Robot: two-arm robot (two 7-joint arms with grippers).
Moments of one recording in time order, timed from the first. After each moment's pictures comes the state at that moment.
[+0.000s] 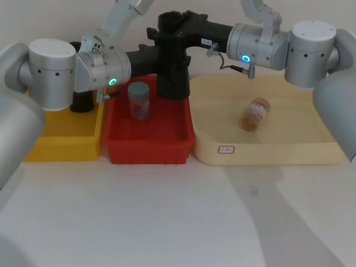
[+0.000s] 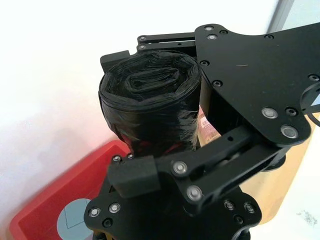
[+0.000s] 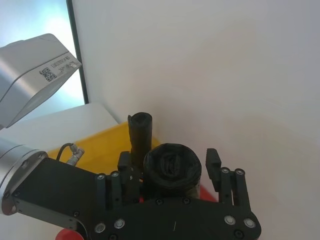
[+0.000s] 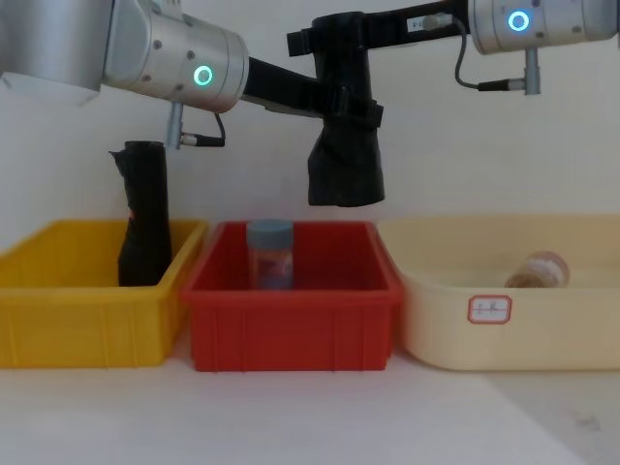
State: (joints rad) left arm -0.91 0.21 0.59 -1.13 -0.44 0.42 -0.49; right arm 1.01 0.18 -0.55 -0.93 0.42 0.25 0.67
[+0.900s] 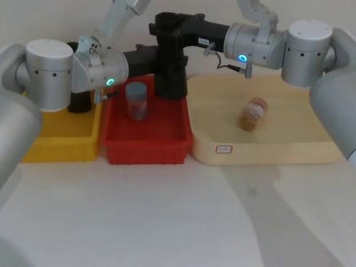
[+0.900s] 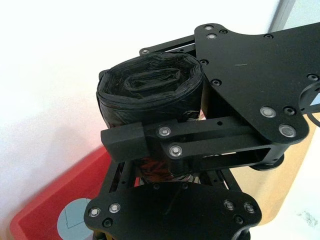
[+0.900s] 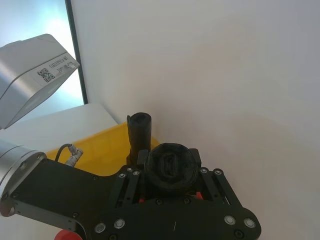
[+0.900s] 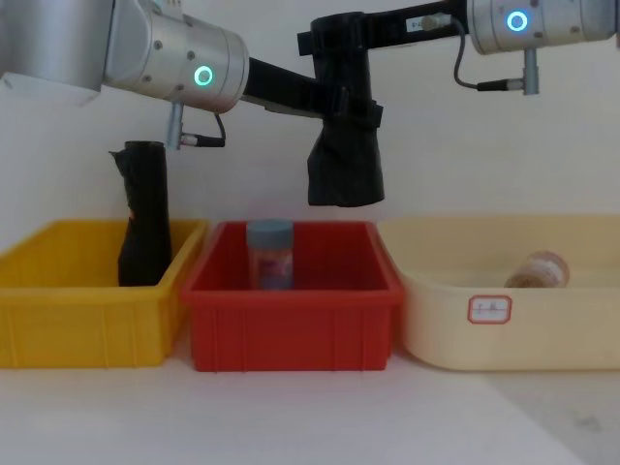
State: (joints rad) left arm -0.91 0.21 0.59 -1.13 -0.45 0.42 -0.48; right arm 1.01 0.18 -0.55 -0.93 0.42 0.25 0.67
